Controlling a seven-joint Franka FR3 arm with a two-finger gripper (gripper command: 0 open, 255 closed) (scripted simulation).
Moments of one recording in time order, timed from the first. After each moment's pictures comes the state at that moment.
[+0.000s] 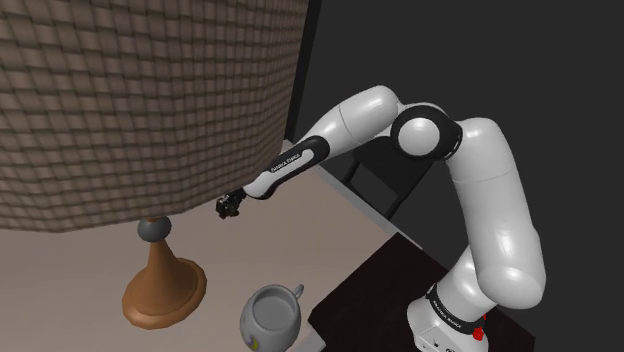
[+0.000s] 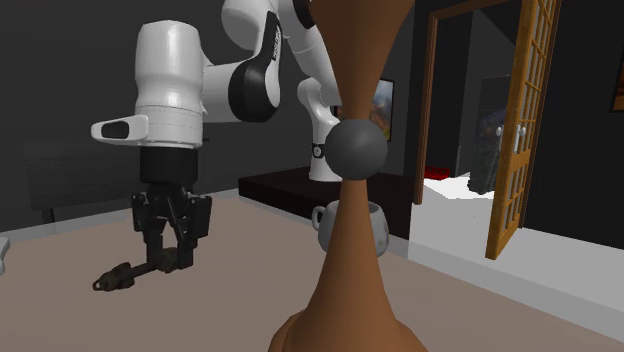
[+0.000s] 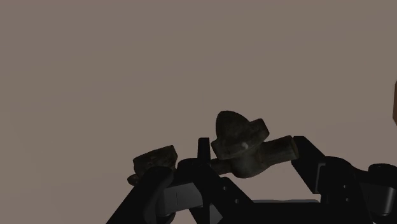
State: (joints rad) arm 0.16 0.77 0.22 -1.68 -0.17 2.61 0.10
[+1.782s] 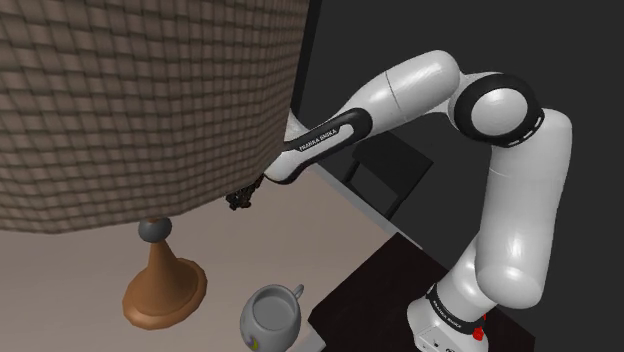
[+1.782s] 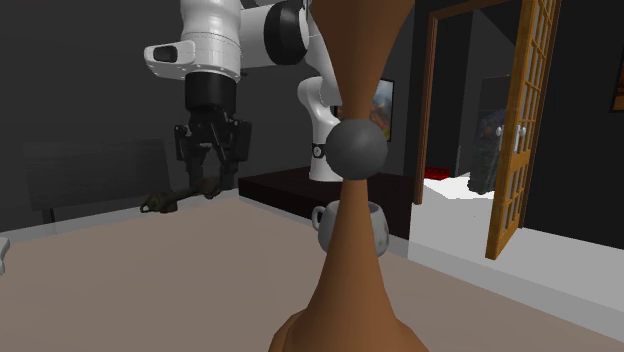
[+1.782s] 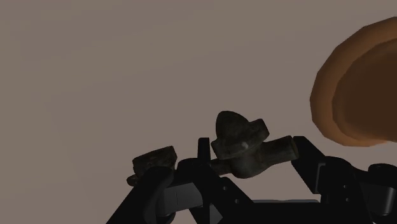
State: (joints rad) arm 0.14 0.42 0.27 -1.97 -0.10 2.55 0.15
